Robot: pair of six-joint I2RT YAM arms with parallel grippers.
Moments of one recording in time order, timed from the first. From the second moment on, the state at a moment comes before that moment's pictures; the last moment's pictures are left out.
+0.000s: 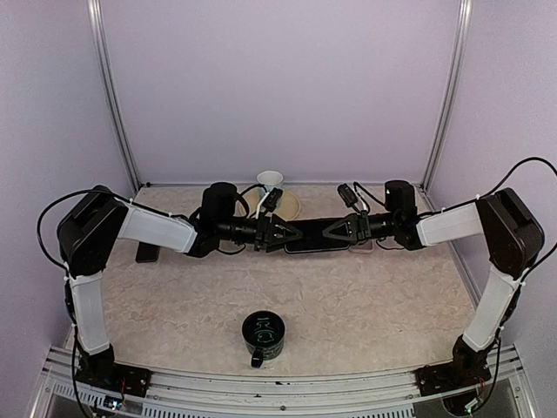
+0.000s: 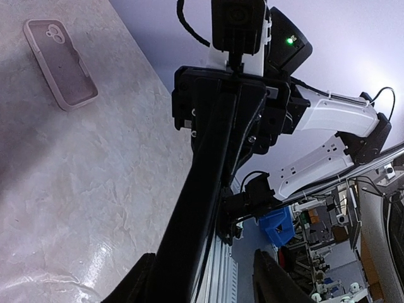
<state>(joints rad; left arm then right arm) -0.69 1.99 1.16 0.62 0.90 -0.85 0.38 1.79 0.92 0.54 -1.22 0.61</state>
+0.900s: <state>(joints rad) -0.69 1.99 1.16 0.63 0.93 -0.86 0.38 1.77 0.93 0.54 -1.23 0.62</state>
